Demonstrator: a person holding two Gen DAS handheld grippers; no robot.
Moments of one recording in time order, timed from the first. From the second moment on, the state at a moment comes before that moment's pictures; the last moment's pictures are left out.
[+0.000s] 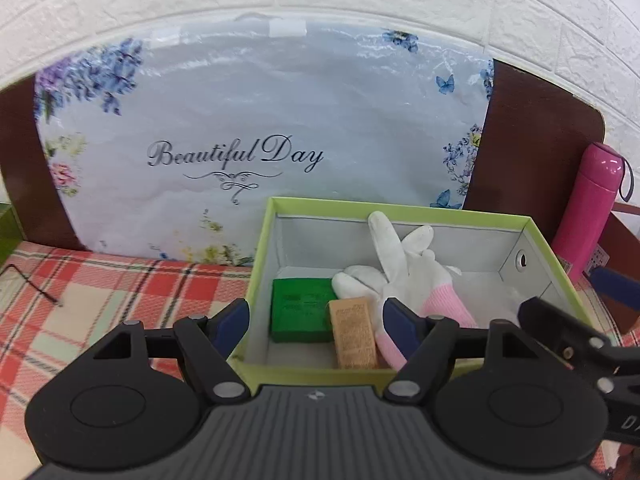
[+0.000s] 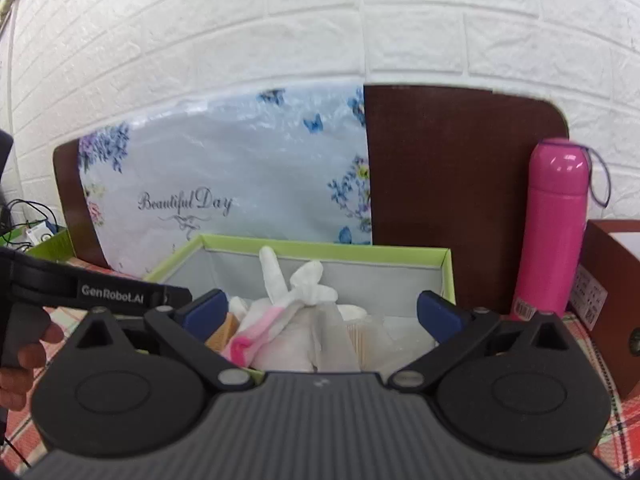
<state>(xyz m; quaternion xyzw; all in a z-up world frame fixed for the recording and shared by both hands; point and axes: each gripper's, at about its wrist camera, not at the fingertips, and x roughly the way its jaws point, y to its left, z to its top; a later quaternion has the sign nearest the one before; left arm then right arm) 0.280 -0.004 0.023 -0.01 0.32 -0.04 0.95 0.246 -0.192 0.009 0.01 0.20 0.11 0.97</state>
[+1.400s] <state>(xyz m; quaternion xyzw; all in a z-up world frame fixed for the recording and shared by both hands) 0.108 -0.038 -0.048 -0.07 0.36 -0.13 0.92 0.042 -0.268 -0.072 0.05 0.29 0.01 0.96</state>
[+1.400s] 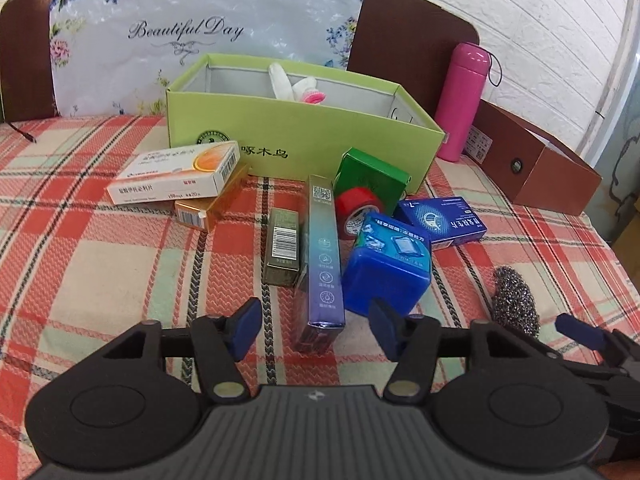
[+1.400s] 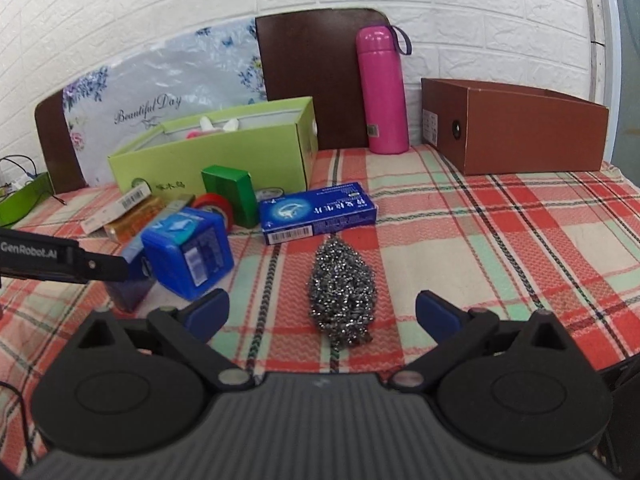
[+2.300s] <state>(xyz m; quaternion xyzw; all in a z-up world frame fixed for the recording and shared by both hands) 0.072 -0.009 -0.052 -0.06 0.39 -0.13 0.91 0.035 -0.208 -0.063 0.03 0.32 0.14 0.94</state>
